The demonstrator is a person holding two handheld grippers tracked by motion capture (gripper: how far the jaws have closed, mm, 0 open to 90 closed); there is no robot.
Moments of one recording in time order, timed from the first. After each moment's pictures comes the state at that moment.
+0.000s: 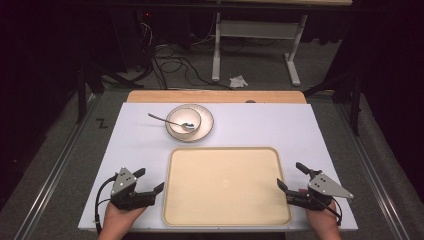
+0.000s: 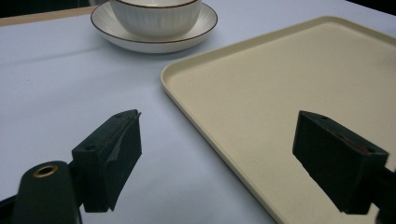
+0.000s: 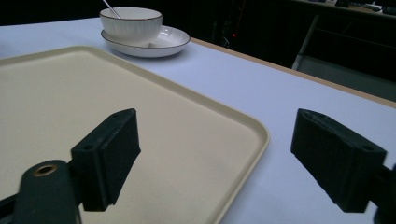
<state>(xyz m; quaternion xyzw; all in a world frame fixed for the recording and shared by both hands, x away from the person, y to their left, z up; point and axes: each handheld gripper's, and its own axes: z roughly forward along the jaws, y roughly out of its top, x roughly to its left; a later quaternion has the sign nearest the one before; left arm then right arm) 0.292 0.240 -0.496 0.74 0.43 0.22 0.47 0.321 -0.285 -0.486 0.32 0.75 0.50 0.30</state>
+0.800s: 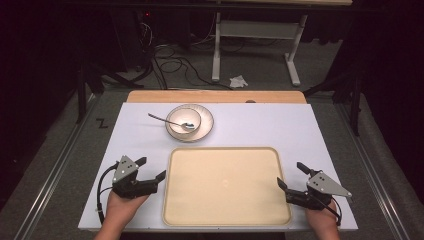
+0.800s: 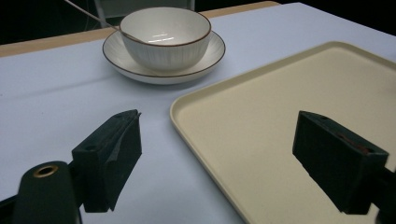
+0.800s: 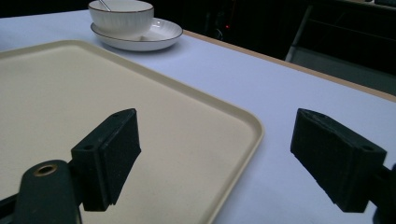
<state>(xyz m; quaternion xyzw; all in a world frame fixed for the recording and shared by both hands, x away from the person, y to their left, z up) 0.318 0.232 -0.471 0.73 0.44 0.23 0.48 0.321 -0.283 -0.484 0.34 0.75 0.48 0.31</state>
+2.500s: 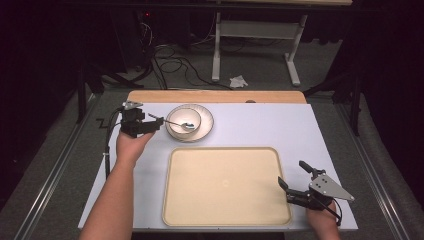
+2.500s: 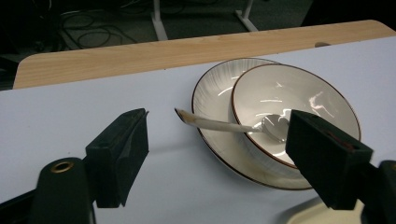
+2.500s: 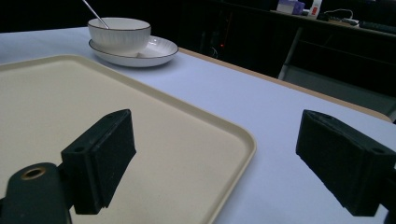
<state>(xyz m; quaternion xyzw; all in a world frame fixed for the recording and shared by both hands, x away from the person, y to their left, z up) 0.479 0.252 -0.435 0.69 0.55 0.22 0.41 0.321 -0.286 -0.486 0.32 0.73 0.51 0.33</state>
